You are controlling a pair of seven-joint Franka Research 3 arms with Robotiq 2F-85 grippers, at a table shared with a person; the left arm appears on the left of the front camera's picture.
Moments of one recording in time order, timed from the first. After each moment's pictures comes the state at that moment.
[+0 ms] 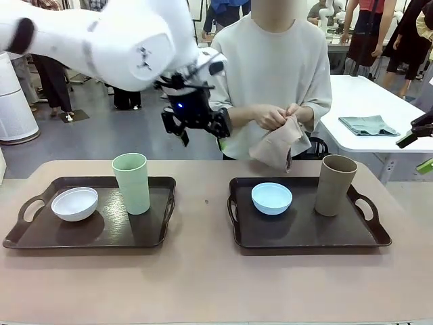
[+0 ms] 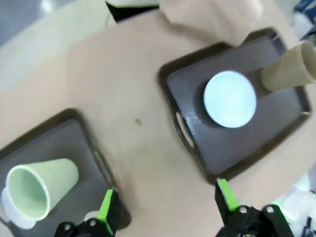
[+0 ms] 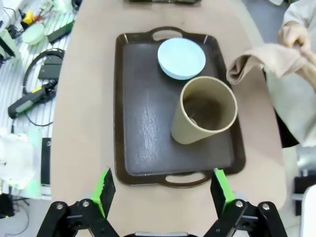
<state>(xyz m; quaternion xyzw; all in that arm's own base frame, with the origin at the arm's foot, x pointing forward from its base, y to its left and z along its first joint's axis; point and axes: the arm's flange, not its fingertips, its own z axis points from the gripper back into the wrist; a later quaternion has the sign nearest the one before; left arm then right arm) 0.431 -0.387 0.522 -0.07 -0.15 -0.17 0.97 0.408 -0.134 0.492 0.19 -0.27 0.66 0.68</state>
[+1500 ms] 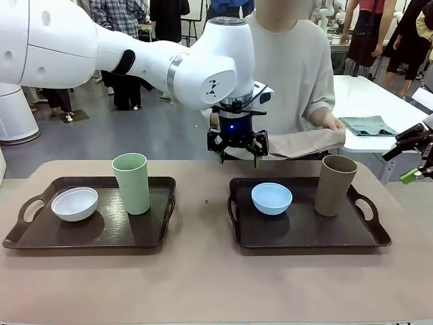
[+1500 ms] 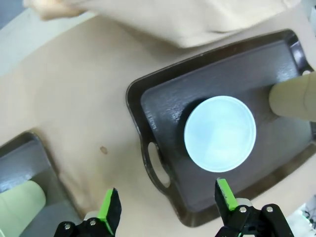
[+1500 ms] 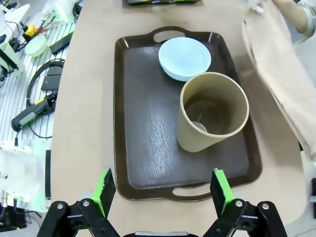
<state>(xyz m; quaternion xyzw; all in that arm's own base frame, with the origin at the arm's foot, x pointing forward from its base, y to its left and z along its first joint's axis) 0.480 -0.481 0.462 -0.05 -0.11 -0.15 0.98 0.429 -0.125 0.451 0.23 -0.26 0.63 0.69</state>
